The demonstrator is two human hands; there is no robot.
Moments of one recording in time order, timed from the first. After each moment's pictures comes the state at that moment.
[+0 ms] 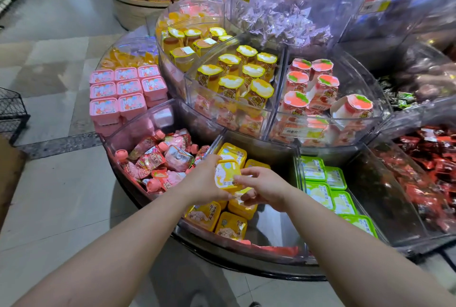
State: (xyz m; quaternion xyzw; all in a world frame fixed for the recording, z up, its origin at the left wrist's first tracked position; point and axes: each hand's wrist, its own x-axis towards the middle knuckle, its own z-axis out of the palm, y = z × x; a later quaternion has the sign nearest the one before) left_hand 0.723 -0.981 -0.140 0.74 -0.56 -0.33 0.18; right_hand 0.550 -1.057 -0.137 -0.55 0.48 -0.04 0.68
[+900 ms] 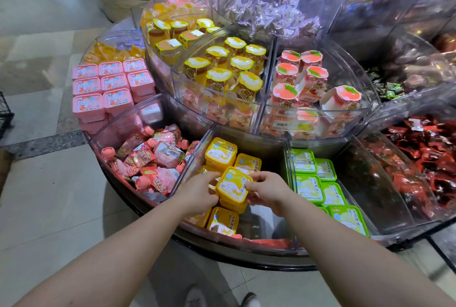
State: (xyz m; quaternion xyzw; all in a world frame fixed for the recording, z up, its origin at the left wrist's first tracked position) left_hand 0.705 -0.969 -0.165 0.73 -0.55 -0.37 0.15; right_hand 0.522 -1.055 -0.171 -0.48 0.58 -0.12 0.65
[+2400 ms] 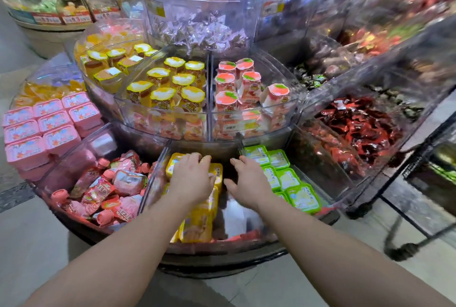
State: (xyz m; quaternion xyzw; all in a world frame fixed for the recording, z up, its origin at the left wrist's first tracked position) left_hand 0.649 -1.023 -0.137 0.70 -0.71 -0.03 0.04; right_hand 0.489 -1.035 -0.134 -0.78 0.59 -0.08 0.19
